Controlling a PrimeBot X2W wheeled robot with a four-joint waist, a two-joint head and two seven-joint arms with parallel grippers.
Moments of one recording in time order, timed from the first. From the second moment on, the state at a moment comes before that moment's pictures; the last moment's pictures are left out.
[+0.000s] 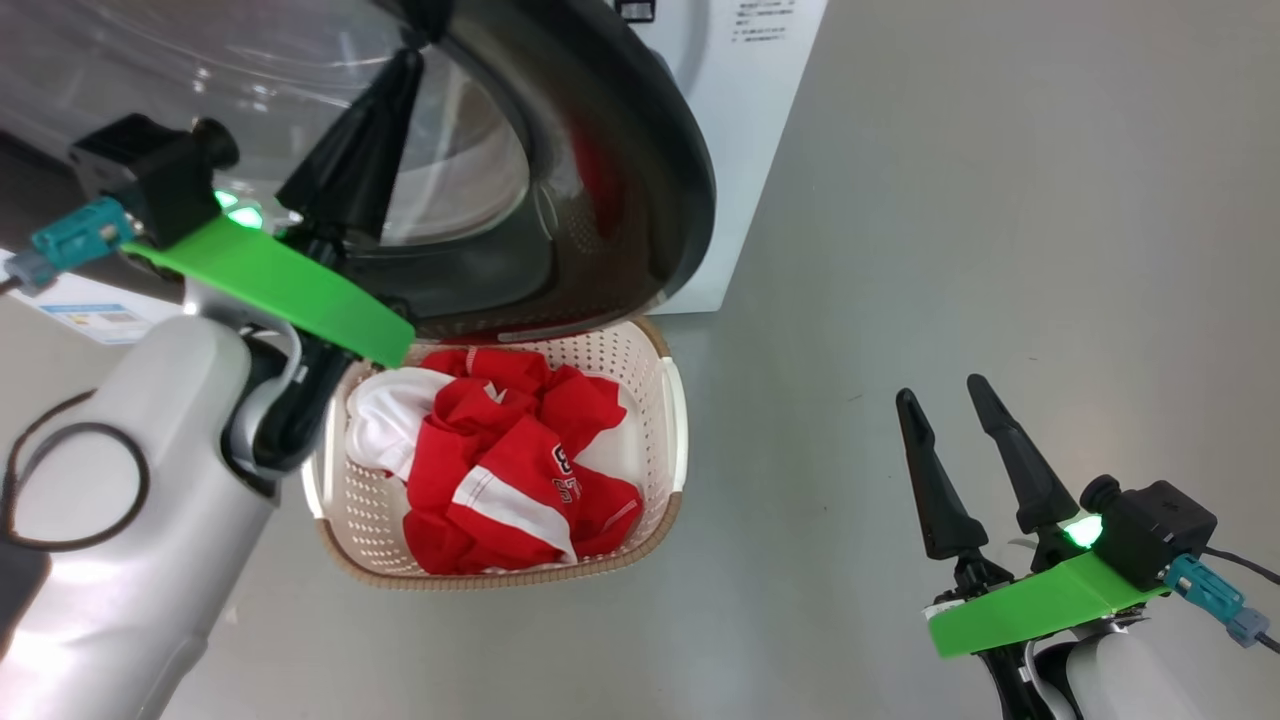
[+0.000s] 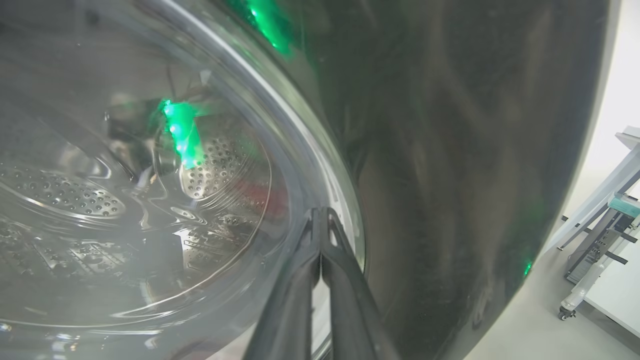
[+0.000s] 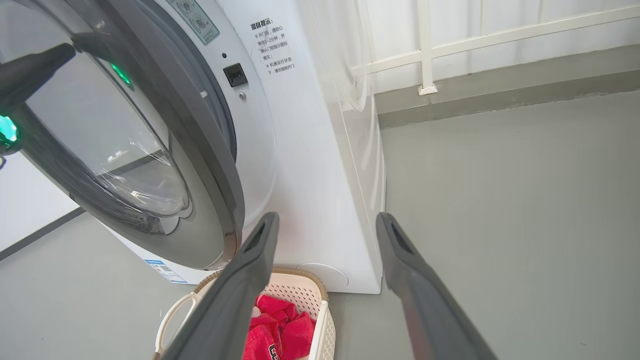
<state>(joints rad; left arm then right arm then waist) -0.95 0.35 -0.60 0.45 -0.87 -0.13 -0.26 -0.13 -0.05 0.12 0.14 0.43 0.12 -0.26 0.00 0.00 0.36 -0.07</state>
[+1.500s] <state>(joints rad) -0.29 0.27 -0.23 0.40 -0.62 -0.13 -0.26 0.02 -0.05 0.05 0.17 0.40 0.12 -0.26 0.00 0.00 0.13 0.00</state>
